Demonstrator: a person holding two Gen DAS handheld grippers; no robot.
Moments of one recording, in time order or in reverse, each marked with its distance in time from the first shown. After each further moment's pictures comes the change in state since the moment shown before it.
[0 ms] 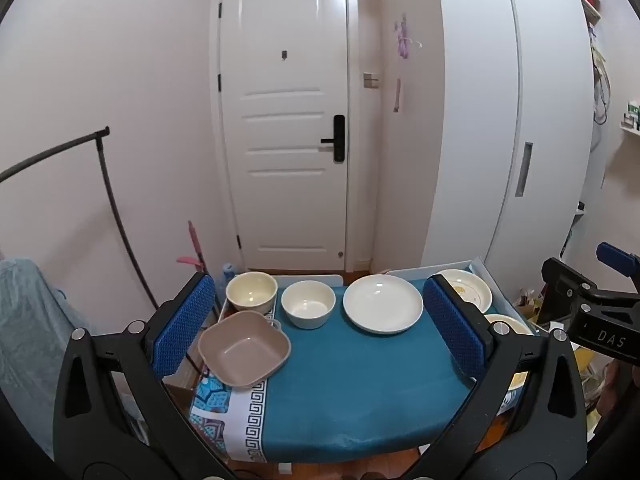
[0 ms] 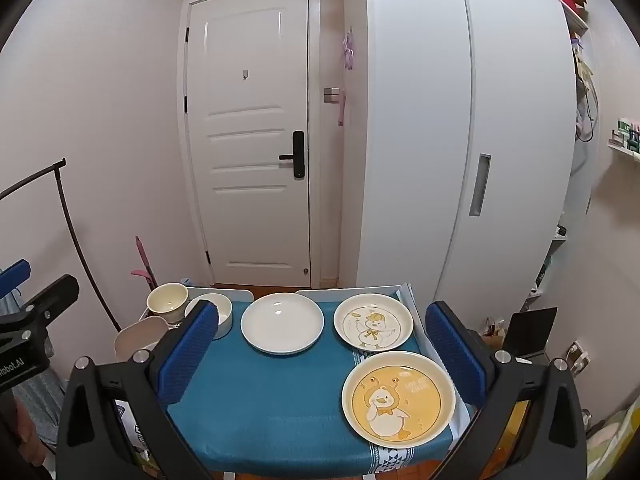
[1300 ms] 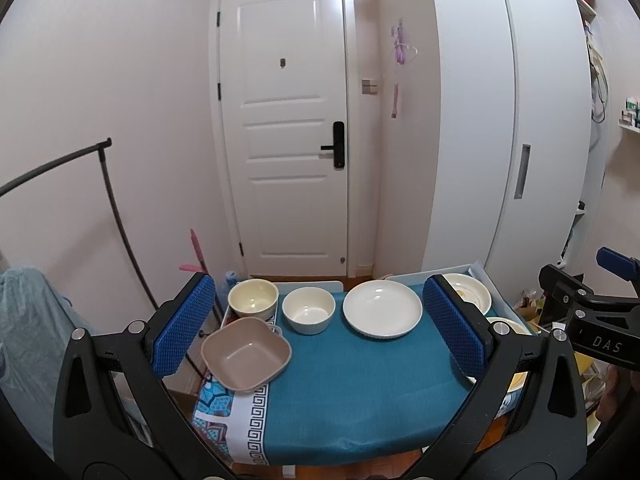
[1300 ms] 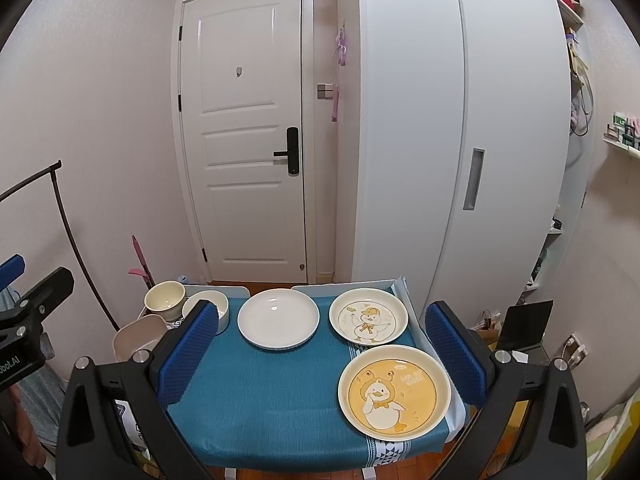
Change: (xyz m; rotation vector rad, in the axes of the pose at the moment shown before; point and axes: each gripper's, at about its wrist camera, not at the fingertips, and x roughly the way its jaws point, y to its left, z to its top) left arm -0.013 -0.007 0.004 0.000 -0.032 0.003; right arm -0.001 0.000 0.000 0.012 0.022 -0.014
